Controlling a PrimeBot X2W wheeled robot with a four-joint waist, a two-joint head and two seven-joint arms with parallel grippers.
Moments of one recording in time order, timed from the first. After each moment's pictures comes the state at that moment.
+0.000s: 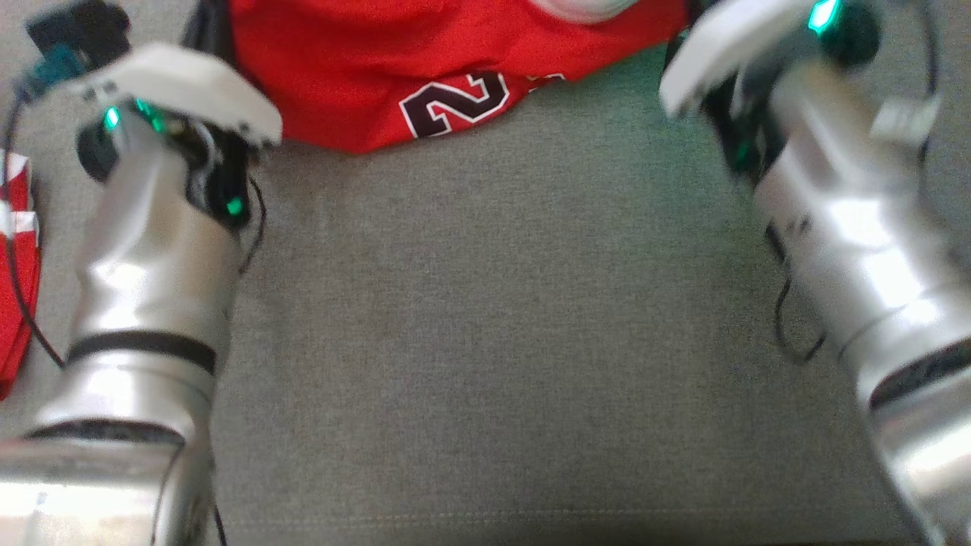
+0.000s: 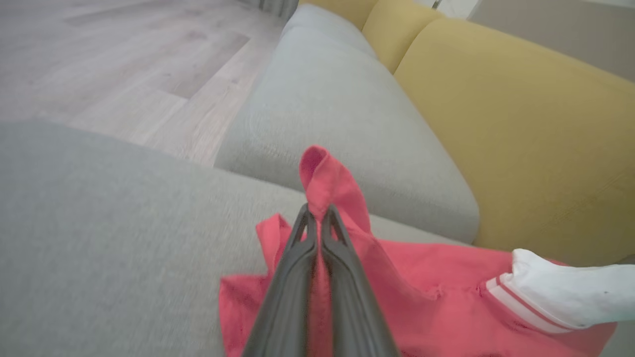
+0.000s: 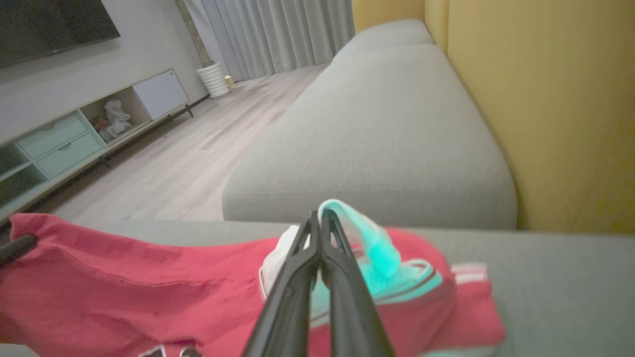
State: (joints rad) left arm -1.05 0.06 -0.14 1.12 -0.51 -0.12 -0.26; right arm -1.19 -0.10 0.62 1.11 0.68 0.12 -0.17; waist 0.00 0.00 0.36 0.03
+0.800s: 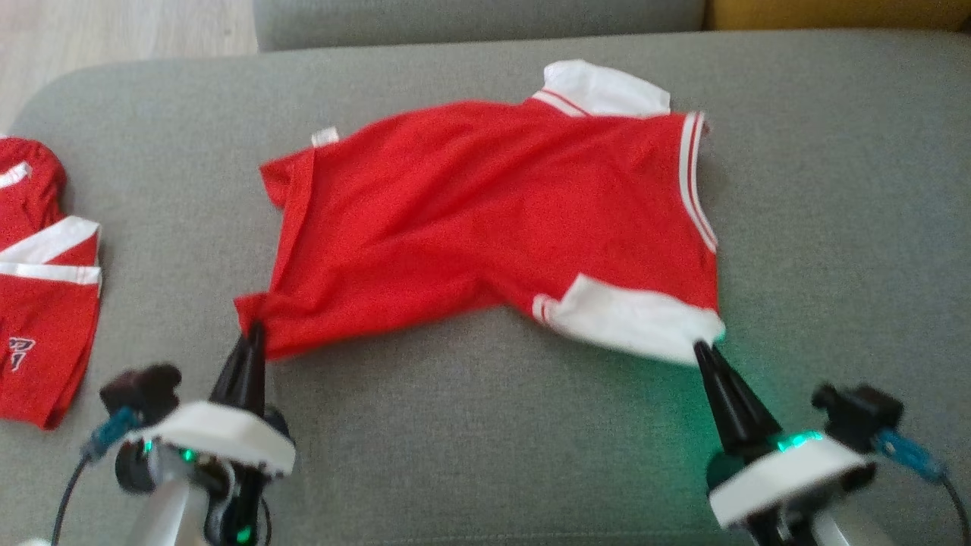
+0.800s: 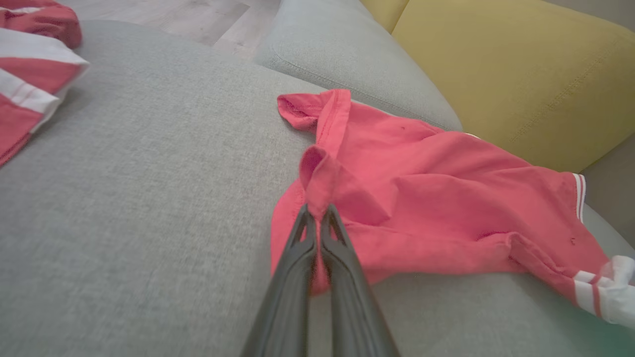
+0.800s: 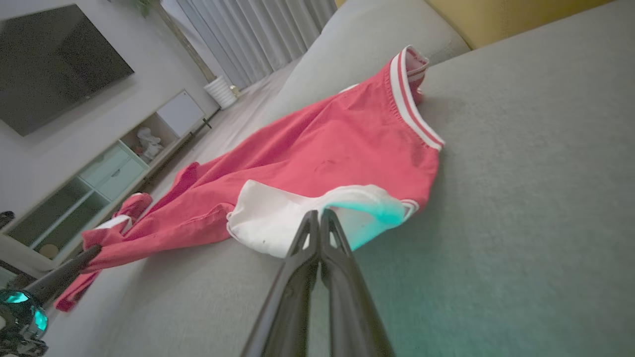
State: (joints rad) left arm -0.20 0.13 -0.16 0.53 -0.52 -0.12 -0.24; right arm -0.03 -0.23 0.38 0.22 0.66 0.12 -0.16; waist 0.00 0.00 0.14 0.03
